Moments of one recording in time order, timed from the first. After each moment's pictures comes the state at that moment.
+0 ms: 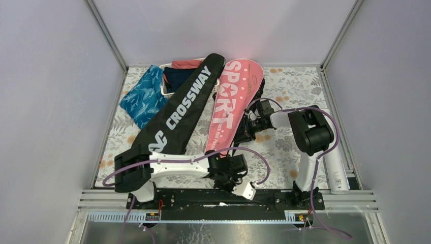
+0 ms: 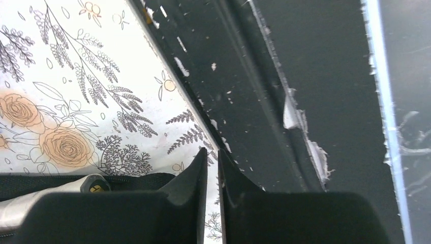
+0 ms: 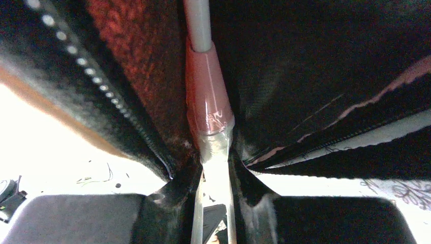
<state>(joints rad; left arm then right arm) -1.32 1.65 1.03 -0.65 0.30 0.65 0.33 1.96 0.97 -0.15 -0.95 0.66</state>
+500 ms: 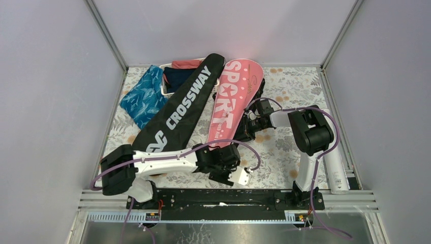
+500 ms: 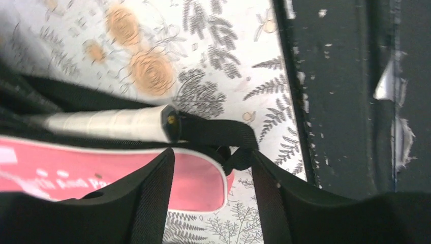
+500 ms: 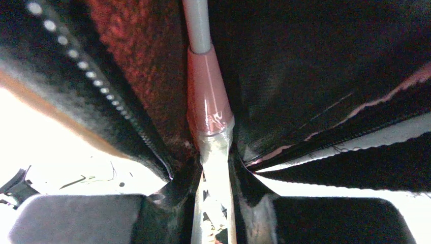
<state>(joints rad) -1.25 1.52 0.99 -0.63 0.14 0.68 0.33 1.96 0.98 -0.17 -0.96 0.67</state>
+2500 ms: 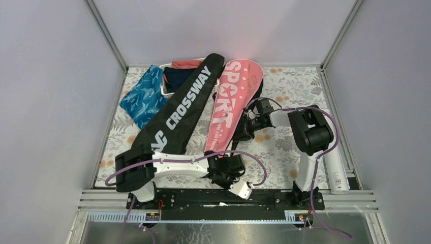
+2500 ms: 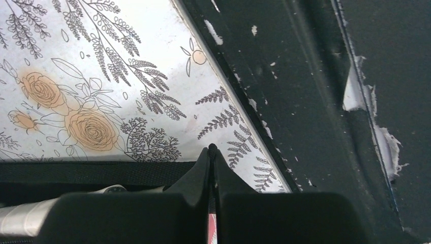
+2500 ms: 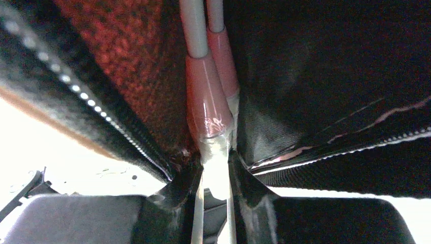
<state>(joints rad) -1.31 1.65 0.97 -0.58 0.19 0.77 0.33 1.97 1.00 -0.16 -1.00 0.71</state>
